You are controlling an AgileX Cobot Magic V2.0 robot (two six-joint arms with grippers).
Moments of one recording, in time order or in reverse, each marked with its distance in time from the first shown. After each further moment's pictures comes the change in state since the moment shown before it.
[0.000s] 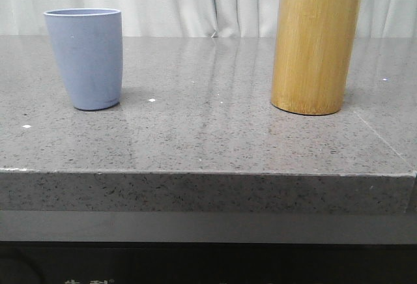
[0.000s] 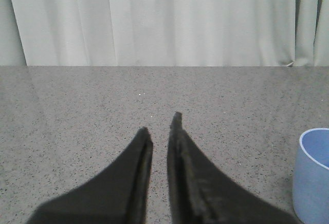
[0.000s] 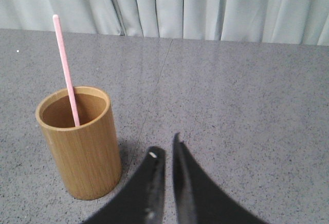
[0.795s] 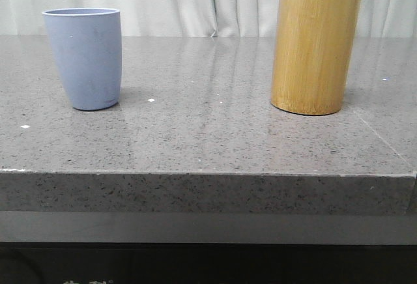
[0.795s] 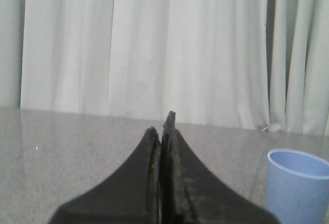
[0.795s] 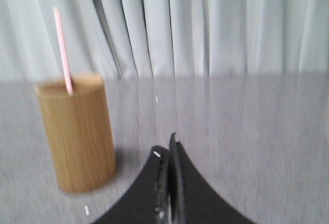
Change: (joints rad) left arm 0.000 -0.513 0.364 -0.100 -0.180 0.000; right arm 0.000 -0.559 0.495 0.056 -0.280 0.000
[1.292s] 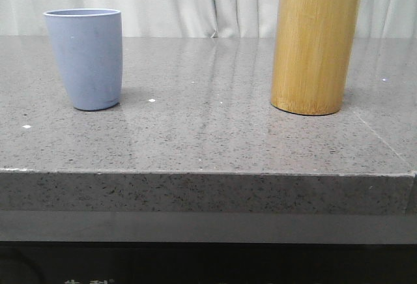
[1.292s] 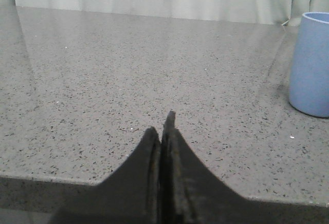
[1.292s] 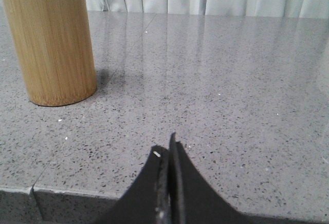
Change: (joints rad) left arm 0.000 -0.008 0.202 0.016 0.124 0.000; right arm 0.000 -0.008 0.208 -0.087 0.005 0.000
